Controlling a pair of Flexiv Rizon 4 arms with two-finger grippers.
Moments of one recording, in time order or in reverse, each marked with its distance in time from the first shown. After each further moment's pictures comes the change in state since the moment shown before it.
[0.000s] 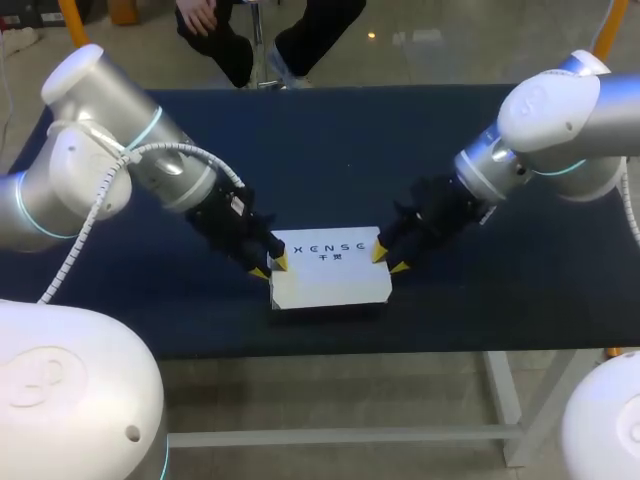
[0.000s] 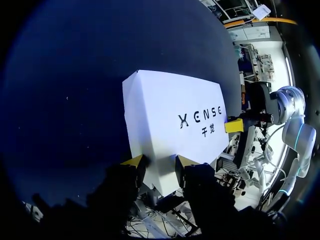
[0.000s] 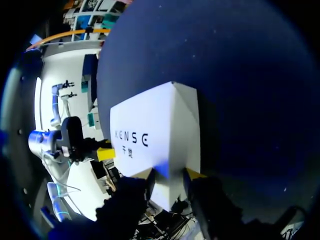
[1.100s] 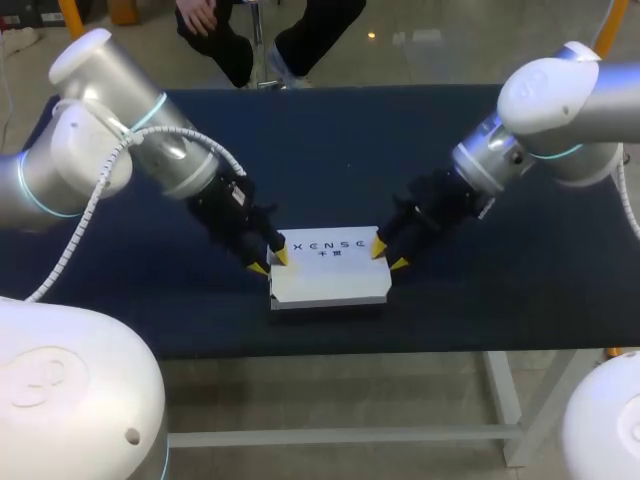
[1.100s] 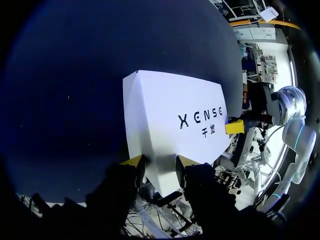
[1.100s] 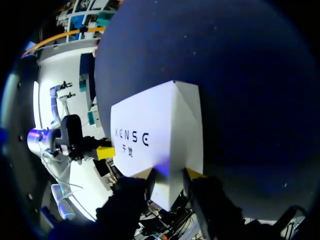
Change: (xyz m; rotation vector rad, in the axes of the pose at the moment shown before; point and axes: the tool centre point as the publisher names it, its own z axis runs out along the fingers) left arm 0.005 -0.003 -0.008 -0.066 -0.006 -0.050; right arm 0.007 0.000 -0.005 0.064 0.006 0.044
